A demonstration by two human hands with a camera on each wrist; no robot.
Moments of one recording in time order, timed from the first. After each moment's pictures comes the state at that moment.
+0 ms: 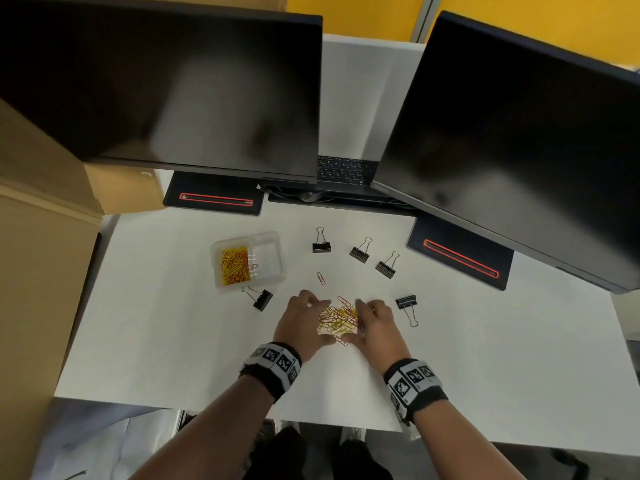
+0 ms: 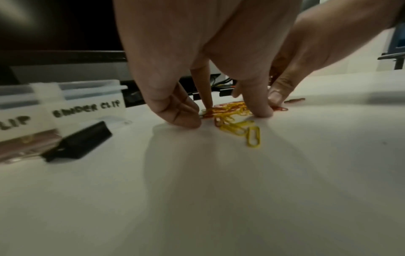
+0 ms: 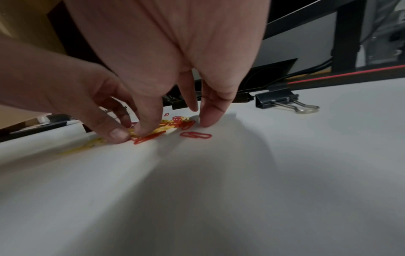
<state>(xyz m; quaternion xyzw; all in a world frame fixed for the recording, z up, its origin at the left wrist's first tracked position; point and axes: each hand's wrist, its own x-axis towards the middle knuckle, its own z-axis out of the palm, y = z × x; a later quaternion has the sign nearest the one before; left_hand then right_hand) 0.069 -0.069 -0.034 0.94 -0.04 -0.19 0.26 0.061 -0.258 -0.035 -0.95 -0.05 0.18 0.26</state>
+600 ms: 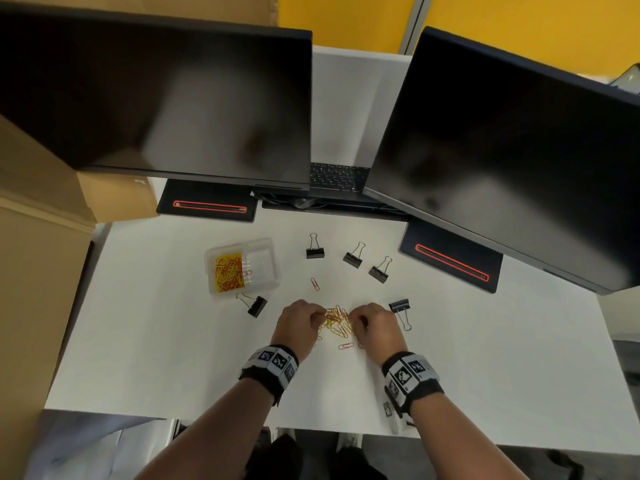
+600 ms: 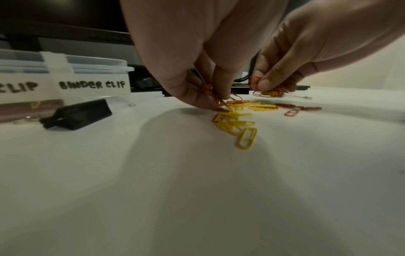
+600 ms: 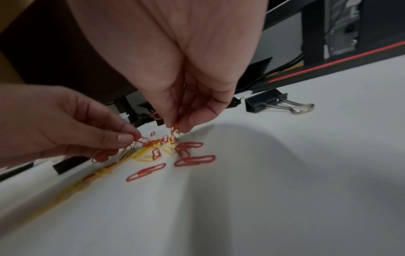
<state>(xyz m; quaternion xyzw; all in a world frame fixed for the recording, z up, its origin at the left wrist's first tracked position) 0.079 -0.076 -0.037 0.91 0.04 -0.14 0.38 0.079 -0.262 -0.025 -0.93 0.00 0.13 0.34</state>
